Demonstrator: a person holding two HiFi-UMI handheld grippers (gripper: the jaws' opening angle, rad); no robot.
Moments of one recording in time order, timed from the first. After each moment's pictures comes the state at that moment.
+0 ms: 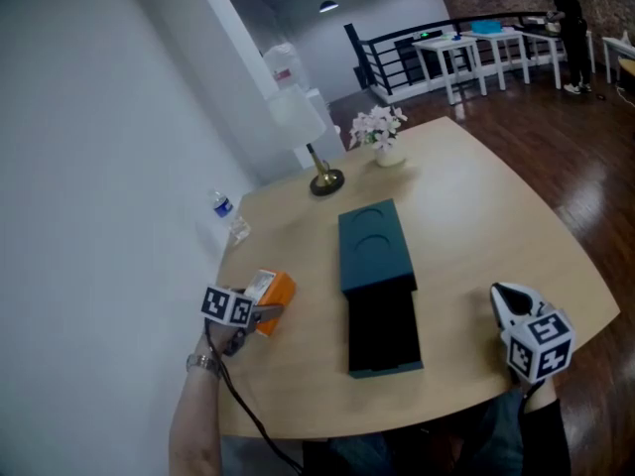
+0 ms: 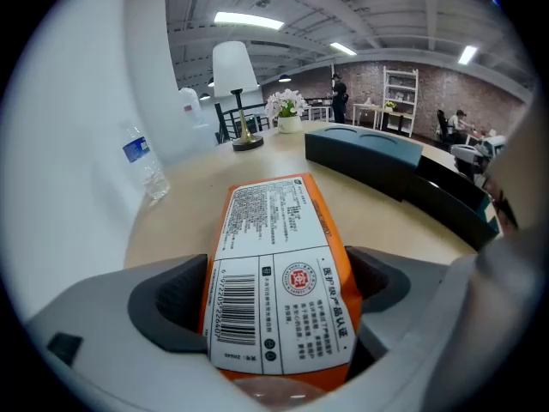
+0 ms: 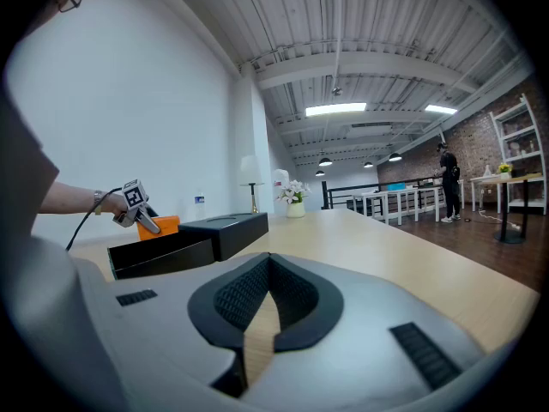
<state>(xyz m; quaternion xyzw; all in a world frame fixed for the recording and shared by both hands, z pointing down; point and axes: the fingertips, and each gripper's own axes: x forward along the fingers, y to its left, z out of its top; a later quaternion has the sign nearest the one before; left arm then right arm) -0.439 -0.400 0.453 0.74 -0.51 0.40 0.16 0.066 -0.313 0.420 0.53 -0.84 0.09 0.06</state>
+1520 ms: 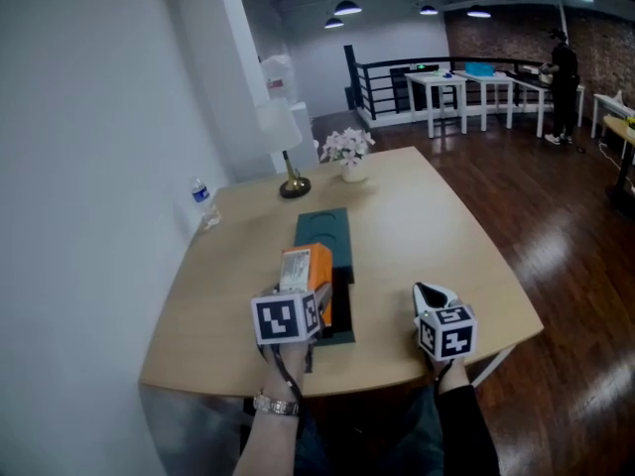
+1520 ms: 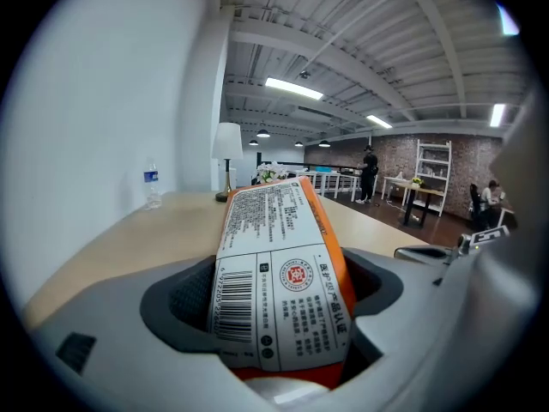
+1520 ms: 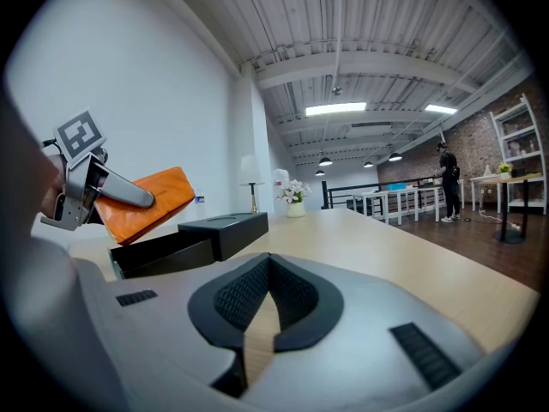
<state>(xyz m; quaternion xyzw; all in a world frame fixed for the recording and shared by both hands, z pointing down) -0.168 -0.296 0.367 0.73 -0.65 0.17 0.16 0.065 -0.318 0.424 0.53 -0.84 0.09 0.06</state>
